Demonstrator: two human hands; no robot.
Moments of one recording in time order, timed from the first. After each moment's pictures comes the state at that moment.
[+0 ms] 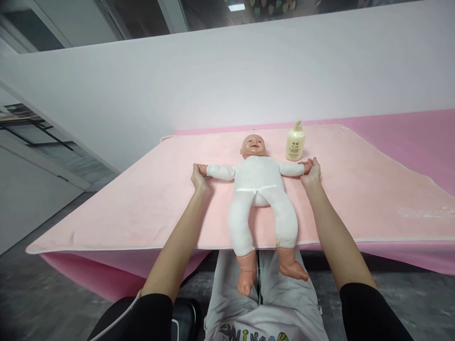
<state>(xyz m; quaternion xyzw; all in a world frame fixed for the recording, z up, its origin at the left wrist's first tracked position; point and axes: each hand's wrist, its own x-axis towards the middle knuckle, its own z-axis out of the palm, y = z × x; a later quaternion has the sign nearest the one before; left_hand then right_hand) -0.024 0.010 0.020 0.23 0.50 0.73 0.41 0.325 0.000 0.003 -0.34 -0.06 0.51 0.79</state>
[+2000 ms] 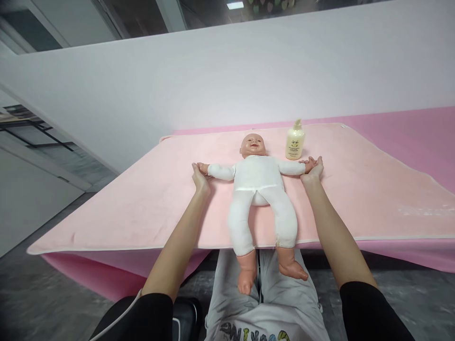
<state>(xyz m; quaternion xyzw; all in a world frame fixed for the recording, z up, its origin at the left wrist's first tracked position) -0.020 0.010 0.021 0.26 0.52 0.71 0.40 0.316 -0.013 0.020 -0.35 0.00 0.49 0.80</state>
